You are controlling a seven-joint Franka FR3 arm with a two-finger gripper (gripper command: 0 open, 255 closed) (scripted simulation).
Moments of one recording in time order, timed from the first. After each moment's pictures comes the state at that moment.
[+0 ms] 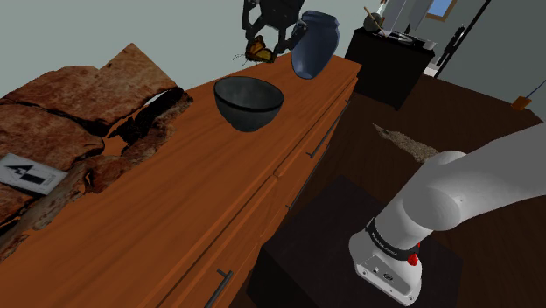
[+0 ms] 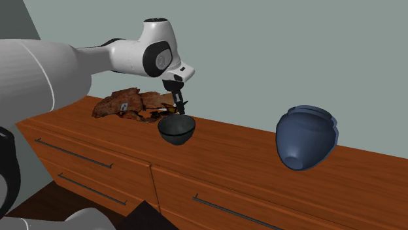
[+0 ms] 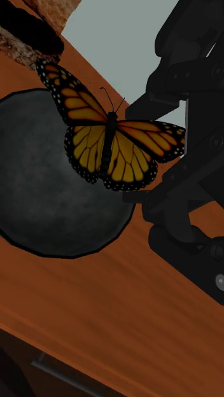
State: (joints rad) arm -0.07 -0.47 0.31 -2.10 0.14 1.93 0.89
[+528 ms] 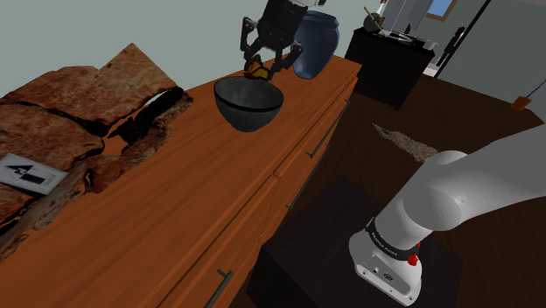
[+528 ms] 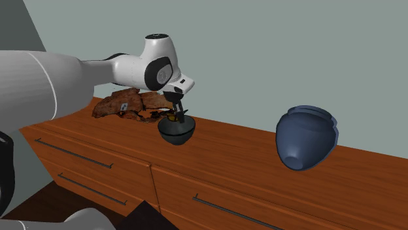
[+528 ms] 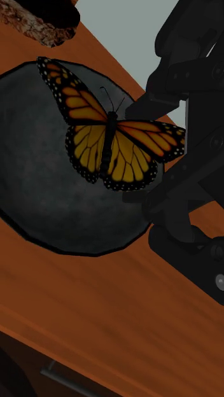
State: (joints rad) arm -0.06 -0.49 0.32 -2.22 0.16 2.03 0.89
